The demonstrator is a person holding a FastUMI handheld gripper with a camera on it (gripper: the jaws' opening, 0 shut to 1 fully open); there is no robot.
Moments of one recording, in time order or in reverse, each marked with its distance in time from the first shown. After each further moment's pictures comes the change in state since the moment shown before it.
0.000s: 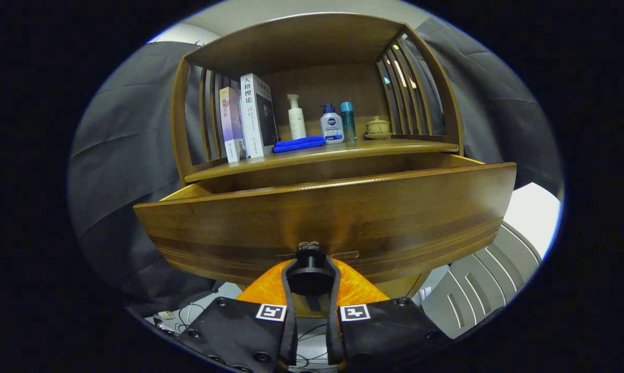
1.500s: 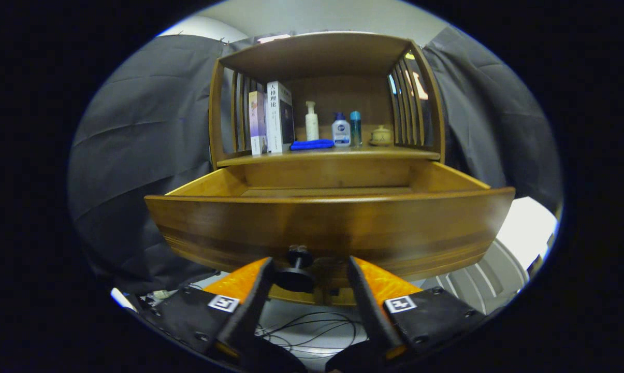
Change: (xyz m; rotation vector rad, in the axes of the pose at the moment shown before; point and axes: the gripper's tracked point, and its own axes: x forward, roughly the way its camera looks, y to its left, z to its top) arm -0.093 -0.022 -0.004 -0.120 -0.048 0.073
